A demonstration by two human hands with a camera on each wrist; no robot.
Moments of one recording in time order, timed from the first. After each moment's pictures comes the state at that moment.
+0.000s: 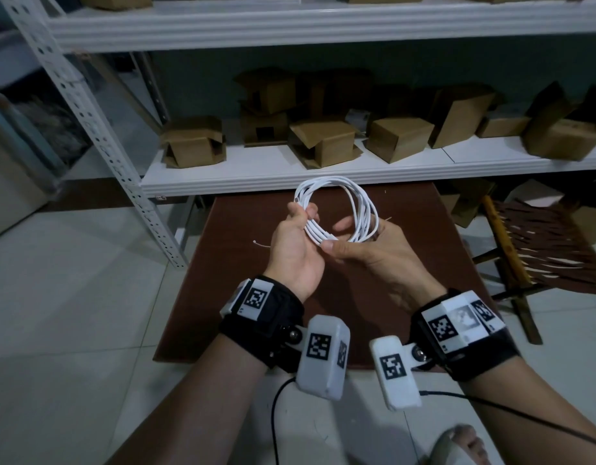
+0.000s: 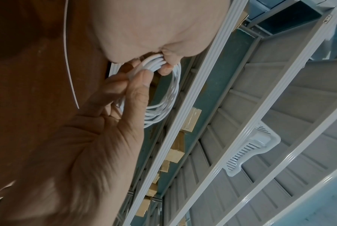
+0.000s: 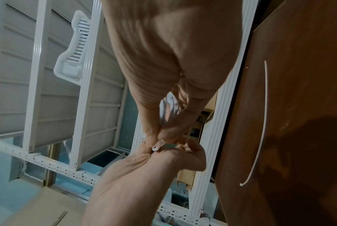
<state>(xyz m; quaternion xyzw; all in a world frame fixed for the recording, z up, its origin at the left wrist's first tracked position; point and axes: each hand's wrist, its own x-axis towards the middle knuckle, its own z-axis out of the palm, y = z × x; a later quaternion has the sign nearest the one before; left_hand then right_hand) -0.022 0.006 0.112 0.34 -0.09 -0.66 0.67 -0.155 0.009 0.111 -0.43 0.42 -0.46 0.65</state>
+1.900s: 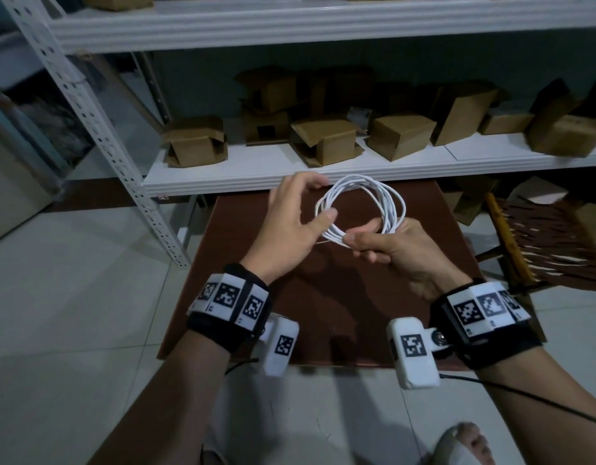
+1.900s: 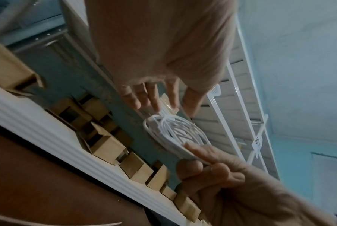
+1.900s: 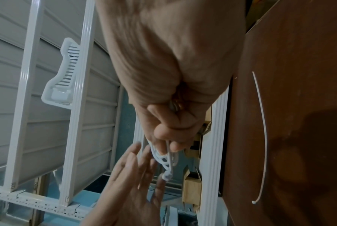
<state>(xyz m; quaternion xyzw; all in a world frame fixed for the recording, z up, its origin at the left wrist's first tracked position) 0.021 0.008 0.119 0.52 -0.67 -0.26 0.47 -0.180 -0.008 0.109 -0.50 0.45 -0.41 0.61</state>
